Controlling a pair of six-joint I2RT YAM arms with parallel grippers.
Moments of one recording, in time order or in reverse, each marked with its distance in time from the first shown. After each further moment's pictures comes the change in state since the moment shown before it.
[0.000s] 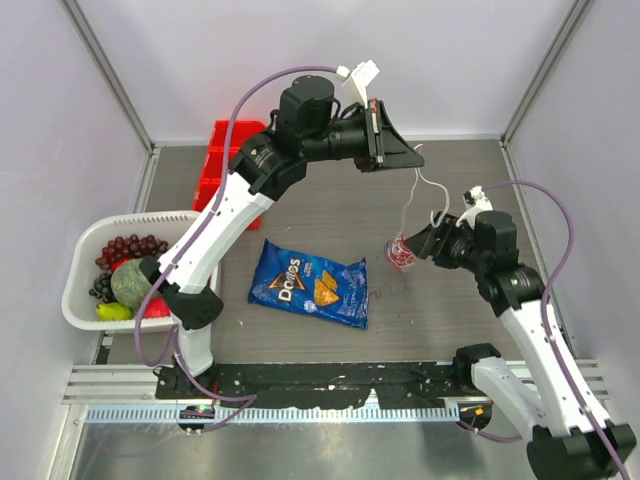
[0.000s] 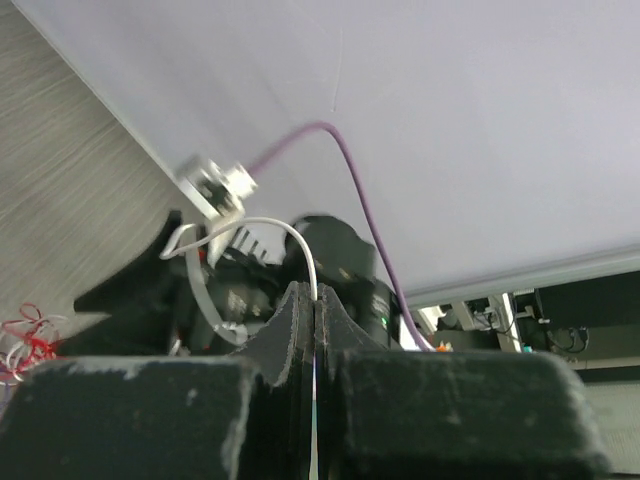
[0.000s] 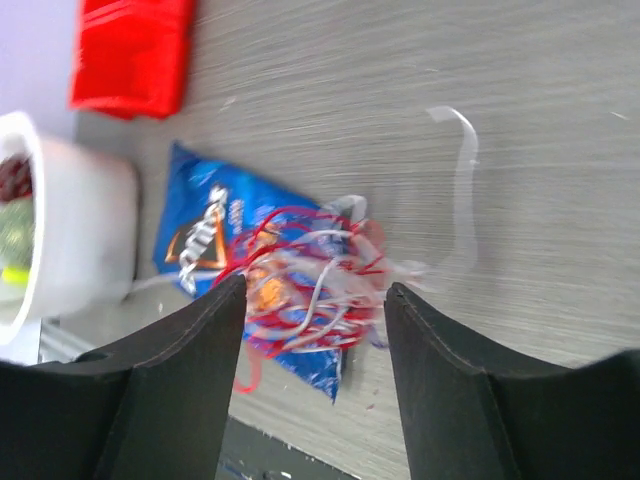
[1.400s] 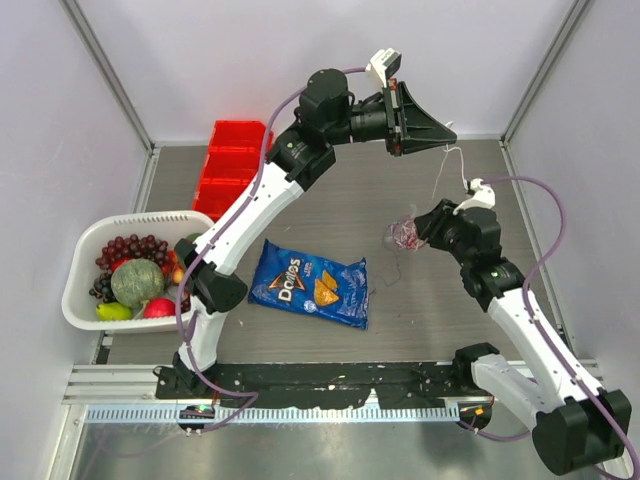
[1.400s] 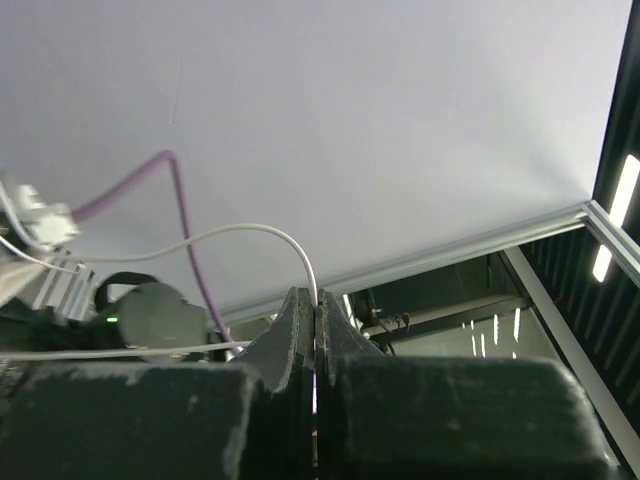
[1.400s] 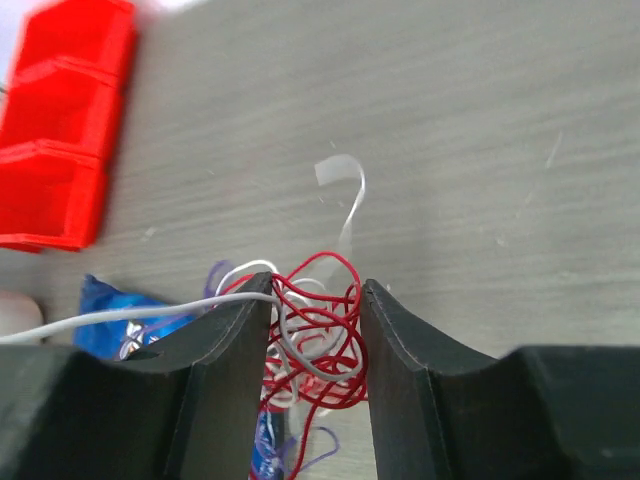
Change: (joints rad) left arm 0.024 0.201 0.073 0.442 0.210 -0.483; right arm 0.114 0.024 -0.084 0.361 0.310 -0.051
